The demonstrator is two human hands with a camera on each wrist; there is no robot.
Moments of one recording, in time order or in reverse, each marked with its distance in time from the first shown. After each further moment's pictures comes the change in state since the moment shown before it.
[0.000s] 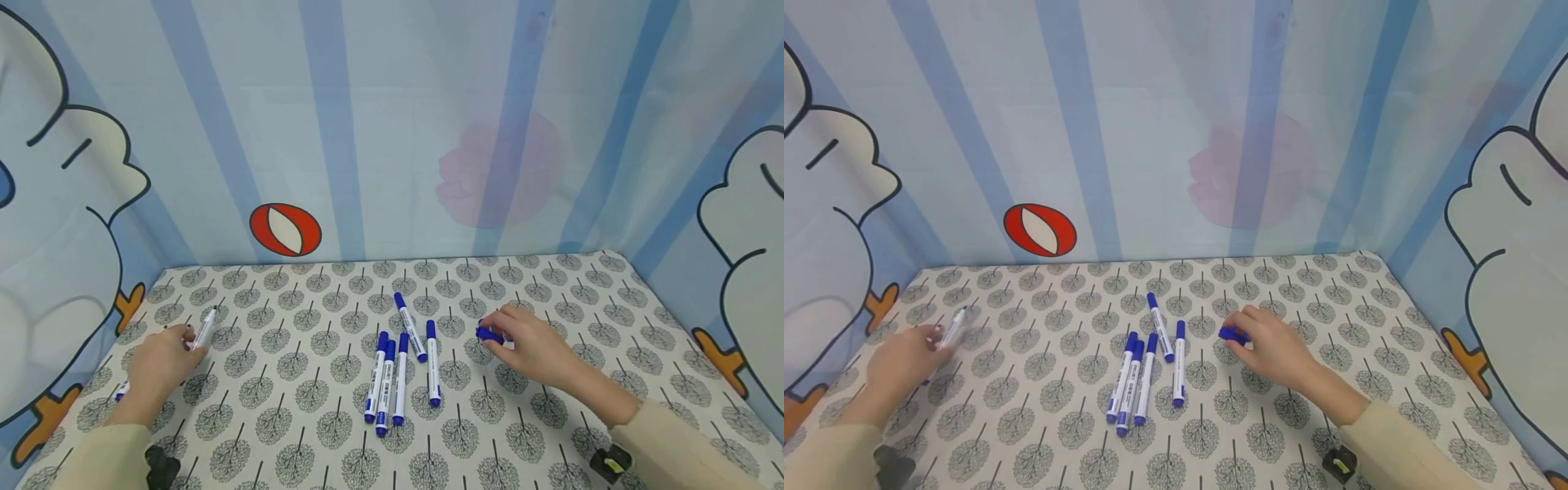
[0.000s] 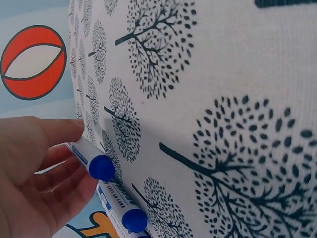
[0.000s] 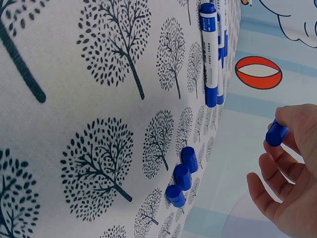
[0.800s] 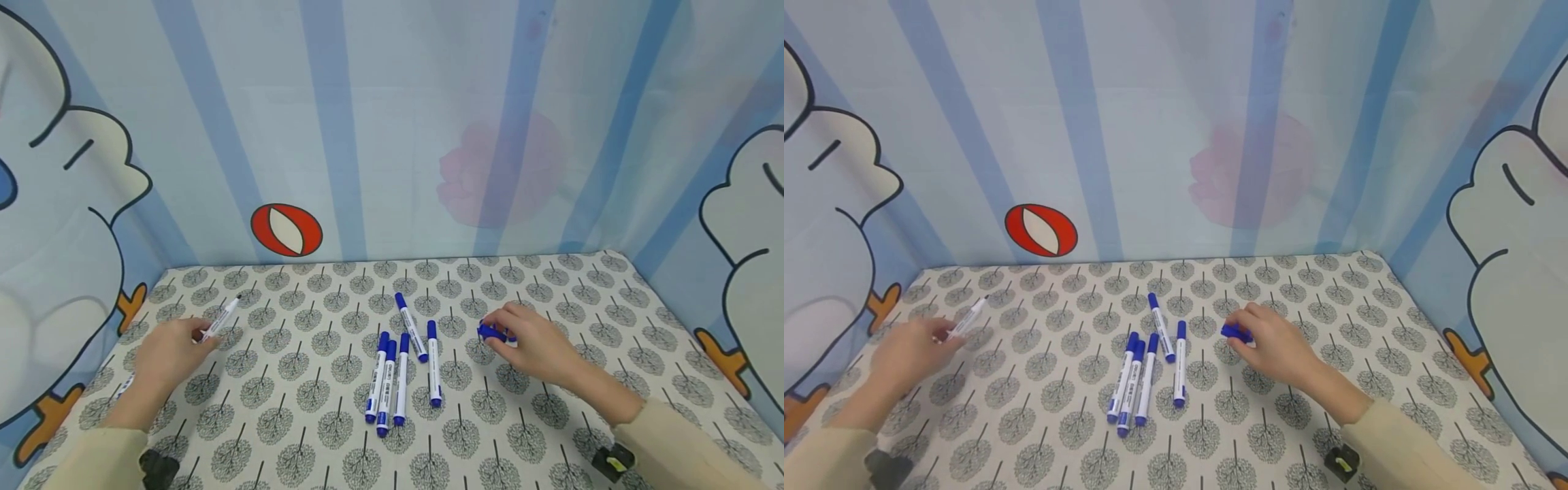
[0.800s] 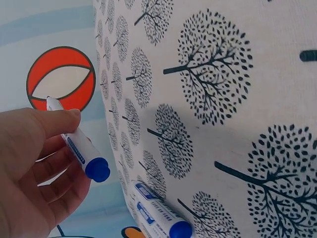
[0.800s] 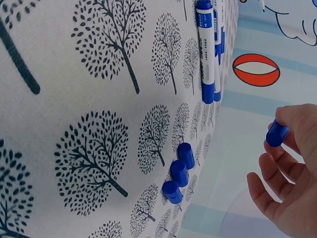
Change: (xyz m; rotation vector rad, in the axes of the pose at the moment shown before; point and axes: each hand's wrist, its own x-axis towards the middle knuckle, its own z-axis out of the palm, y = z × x) left_hand -0.006 0.024 -0.014 -0.007 0.059 0.152; right_hand 0.001 0.002 -0.003 0.027 -0.002 0.019
